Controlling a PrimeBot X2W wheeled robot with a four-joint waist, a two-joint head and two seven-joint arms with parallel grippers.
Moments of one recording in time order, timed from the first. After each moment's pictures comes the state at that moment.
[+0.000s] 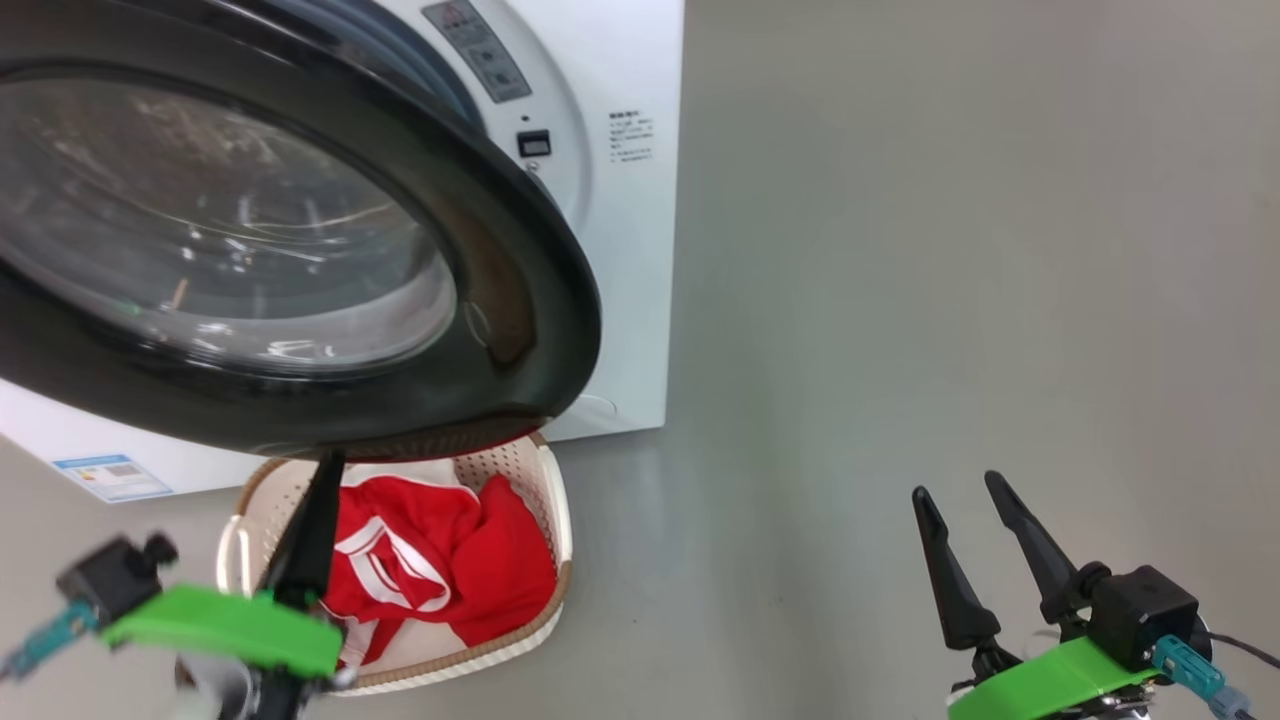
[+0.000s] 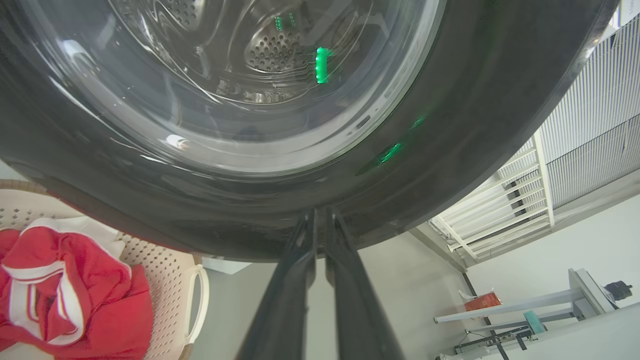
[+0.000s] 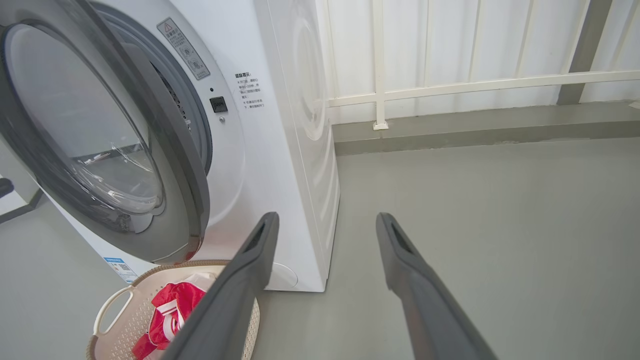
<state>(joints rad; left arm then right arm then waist) -0.33 0.35 -0.38 0.36 -1.32 -0.12 -0.25 0.00 -0.05 0.07 0.17 0.30 0.12 -0.26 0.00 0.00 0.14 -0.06</state>
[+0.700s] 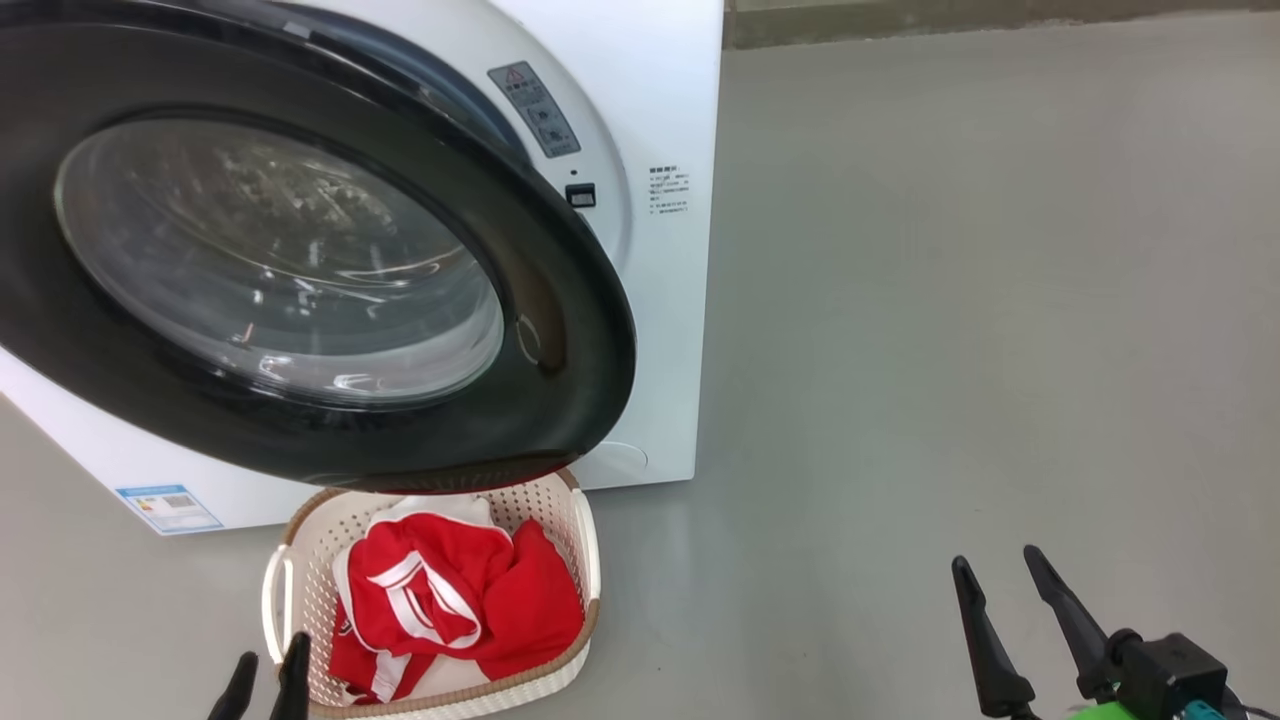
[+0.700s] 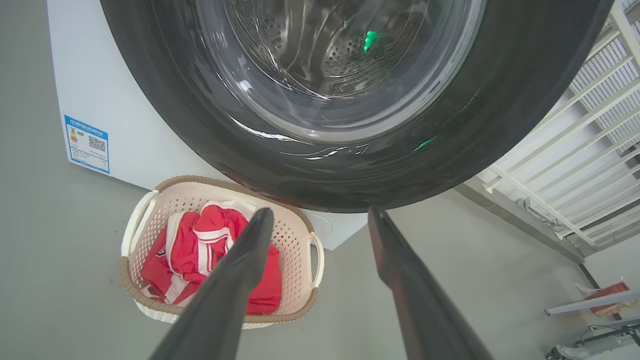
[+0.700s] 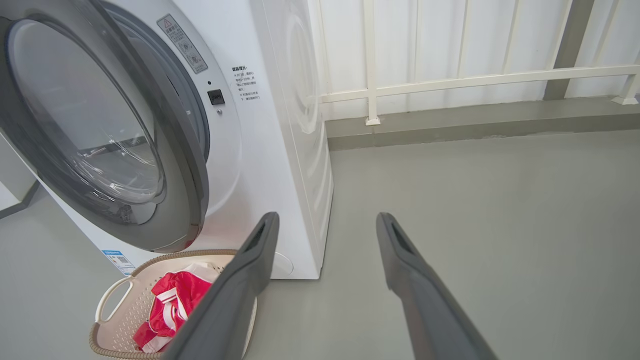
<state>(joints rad) 0.02 0.31 -0.17 0.32 -0.98 -0.13 -0.25 0.11 -0.04 0.02 0.17 0.29 0.12 -0.26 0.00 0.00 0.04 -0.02</state>
